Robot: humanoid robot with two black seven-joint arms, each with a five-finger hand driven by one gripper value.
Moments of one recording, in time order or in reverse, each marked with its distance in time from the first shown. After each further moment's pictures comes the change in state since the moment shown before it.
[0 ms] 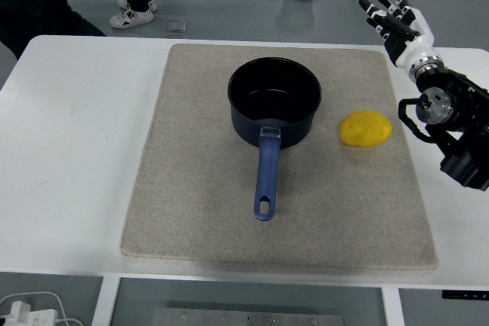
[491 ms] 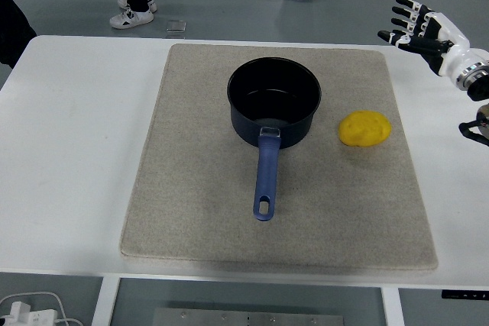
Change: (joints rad) left arm 0.000 0.000 0.000 0.002 0.000 0.000 0.000; right arm -0.002 -0.254 -0.271 0.111 -0.190 0.176 0.102
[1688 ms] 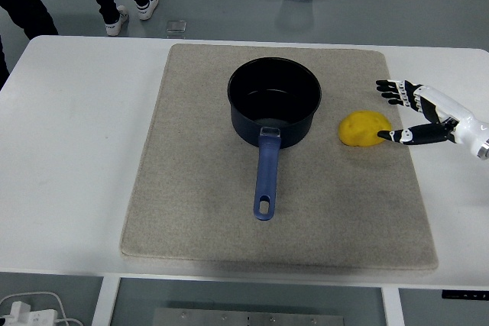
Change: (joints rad) left arm -0.006 0.000 -0.002 0.000 0.000 0.000 0.000; right arm -0.170 -0.320 -0.113 0.530 -0.481 -0.247 0.168
